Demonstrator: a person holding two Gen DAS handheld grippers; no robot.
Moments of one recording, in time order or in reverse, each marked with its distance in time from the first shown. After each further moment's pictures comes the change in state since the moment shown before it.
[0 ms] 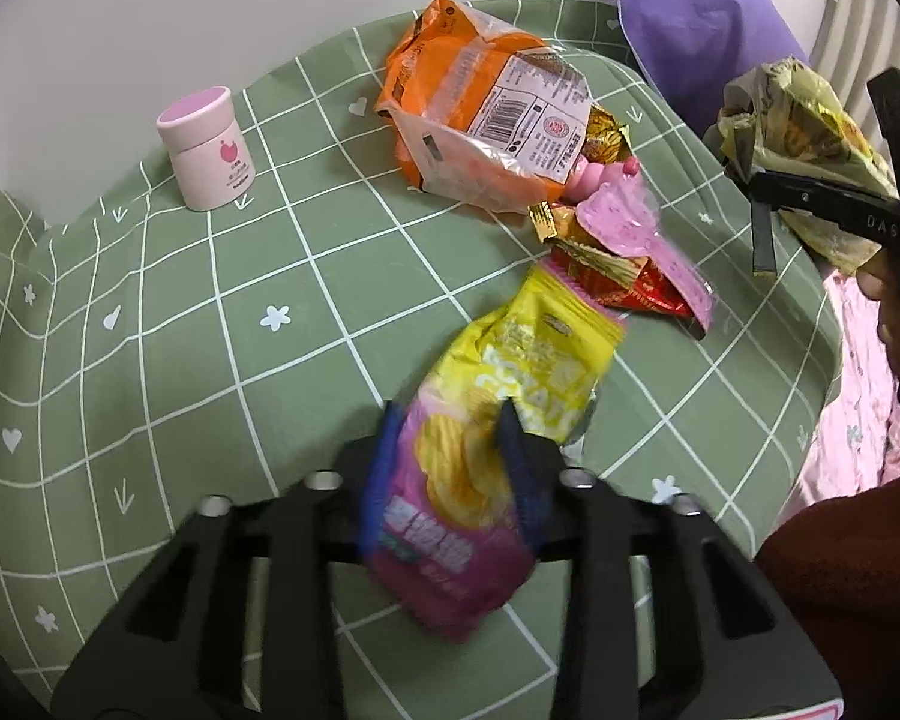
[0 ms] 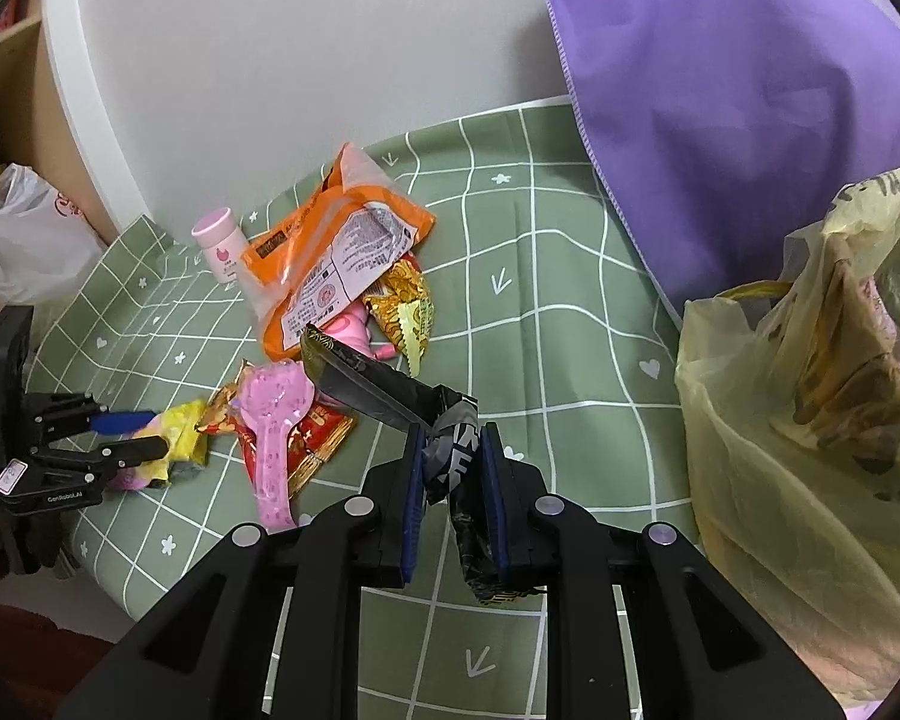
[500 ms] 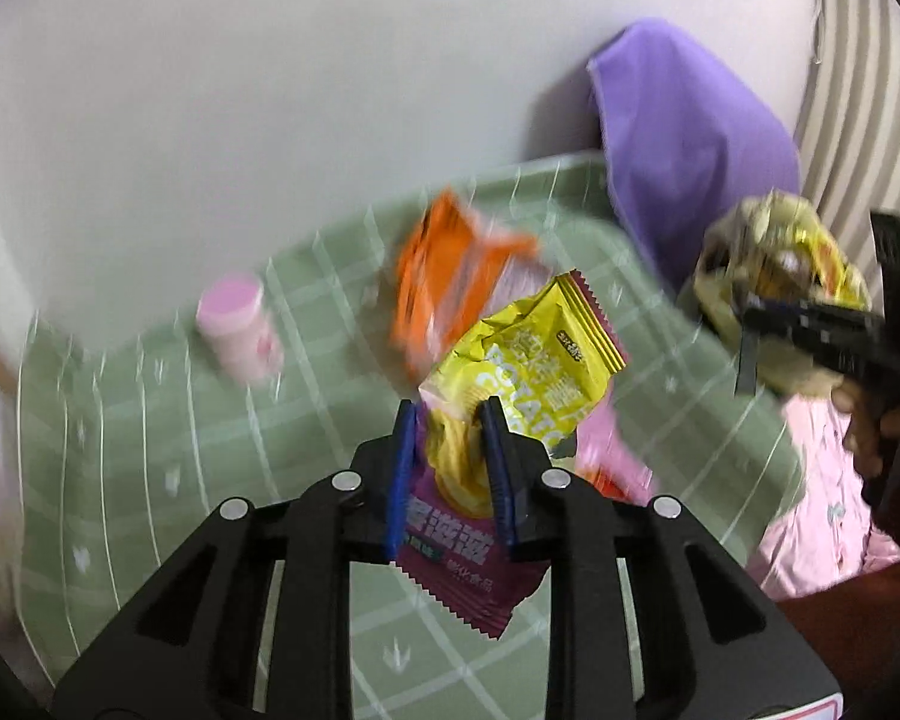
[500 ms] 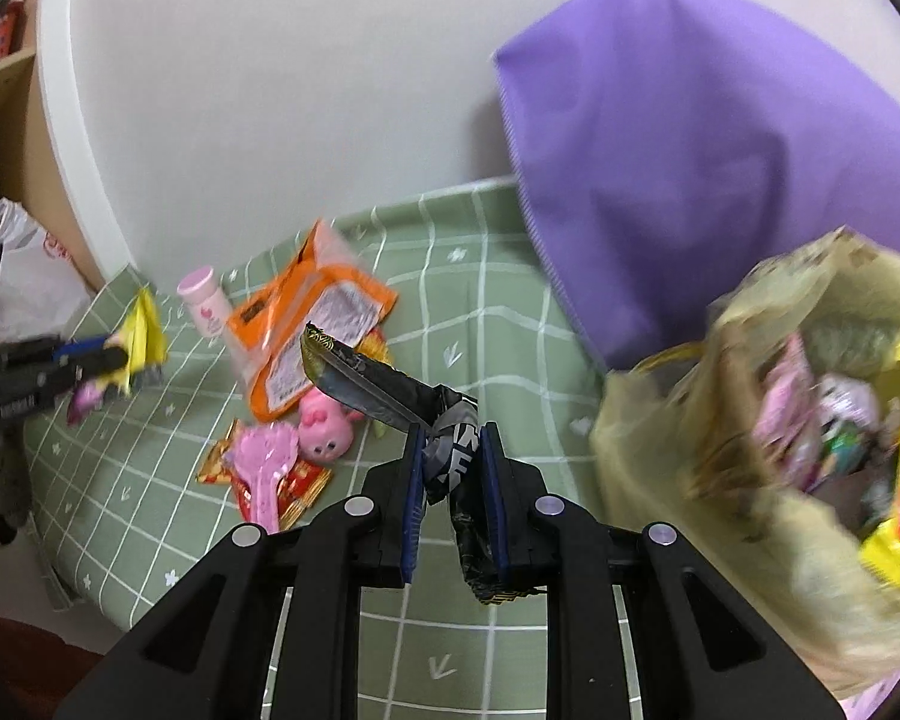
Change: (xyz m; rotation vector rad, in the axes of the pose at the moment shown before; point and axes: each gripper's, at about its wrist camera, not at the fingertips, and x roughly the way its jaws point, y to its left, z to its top) left arm -0.062 0.002 0.078 0.003 -0.243 -0.012; right arm -0.044 -0.008 0.020 0.013 -0.111 -0.090
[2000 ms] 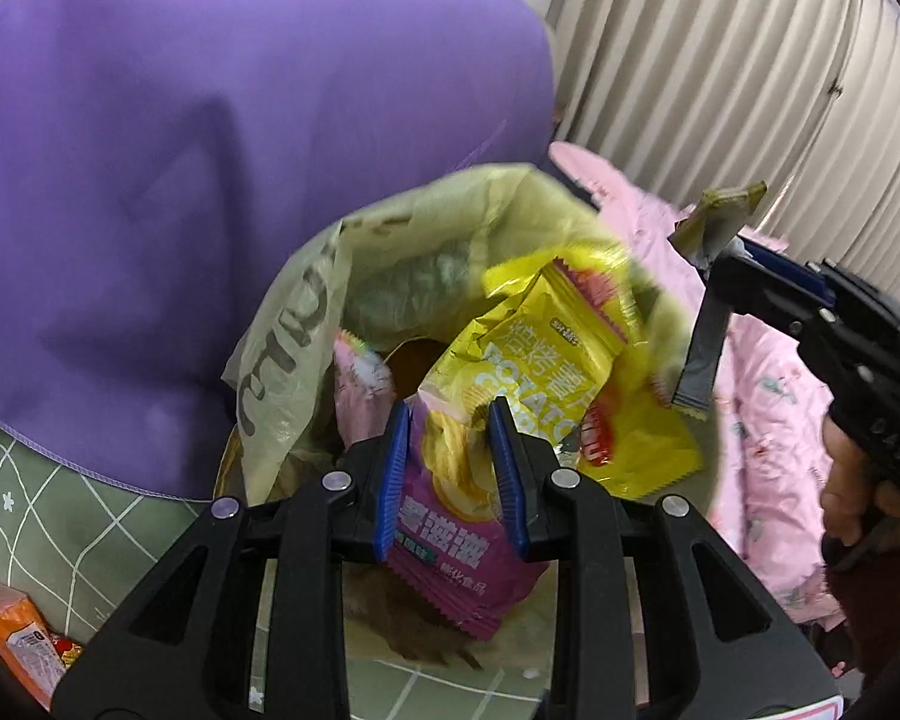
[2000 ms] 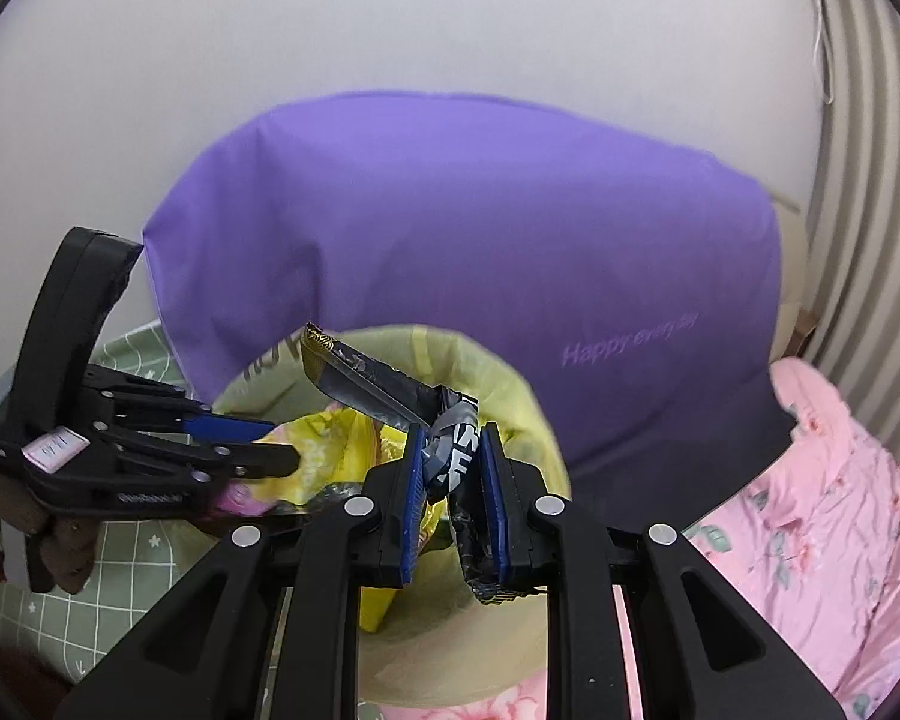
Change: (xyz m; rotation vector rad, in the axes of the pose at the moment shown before) left arm 0.174 -0.335 0.135 0.359 0.208 -0.507; right arm -0.128 -0.175 0.005 0.168 -0.130 -0.422
